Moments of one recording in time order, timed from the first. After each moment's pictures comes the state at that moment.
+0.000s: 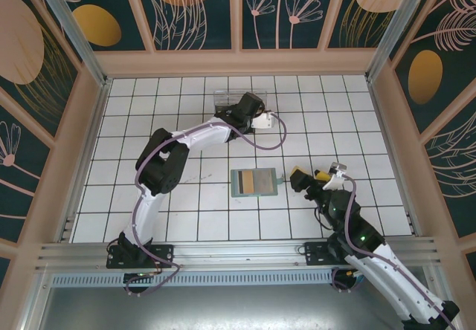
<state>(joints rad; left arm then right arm) -0.72 2.22 1.69 -0.23 -0.32 1.04 0.69 0.06 0.12 -0.26 0.30 0.70</state>
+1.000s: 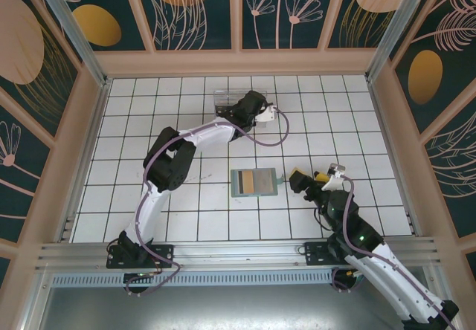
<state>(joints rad) -0.71 2.30 1.76 -0.09 -0.43 1.03 0.69 0.06 0.11 -0.27 0.30 0.70</state>
